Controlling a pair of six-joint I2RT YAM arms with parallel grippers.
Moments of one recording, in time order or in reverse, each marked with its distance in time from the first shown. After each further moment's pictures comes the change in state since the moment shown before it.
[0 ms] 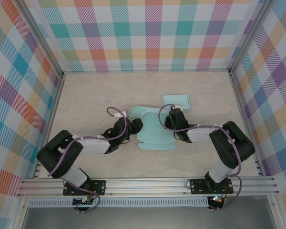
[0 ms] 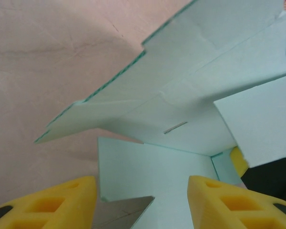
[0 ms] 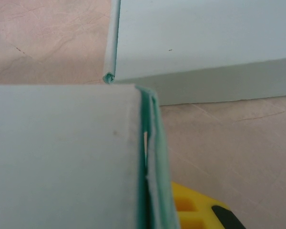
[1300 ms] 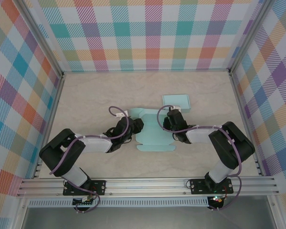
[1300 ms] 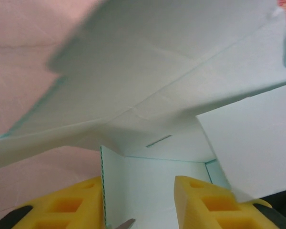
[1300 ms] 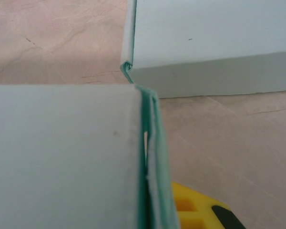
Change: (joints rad) left arm -0.022 0.025 0.043 -0.030 -0.015 -0.010; right arm 0.032 -0.002 0.000 -0.007 0.008 -0.001
